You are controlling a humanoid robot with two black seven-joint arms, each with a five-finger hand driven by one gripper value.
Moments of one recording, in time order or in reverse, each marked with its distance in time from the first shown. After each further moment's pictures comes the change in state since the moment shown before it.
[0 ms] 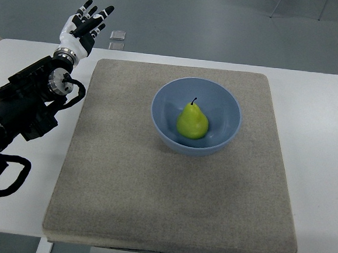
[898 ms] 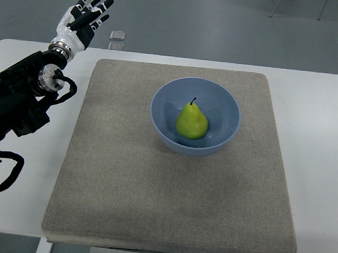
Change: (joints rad) left arm -0.013 0.028 -0.007 0.003 0.013 -0.125 0.005; right arm -0.001 0.000 0.000 0.000 0.000 0.000 0.000
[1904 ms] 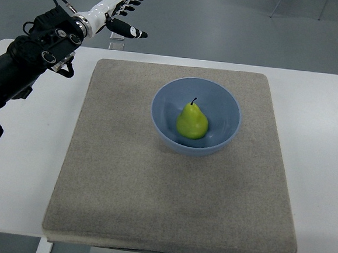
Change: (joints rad) left arm -0.219 0.018 0.628 0.000 0.475 0.191 0.039; right arm 0.000 0.000 0.000 0.000 0.000 0.000 0.000
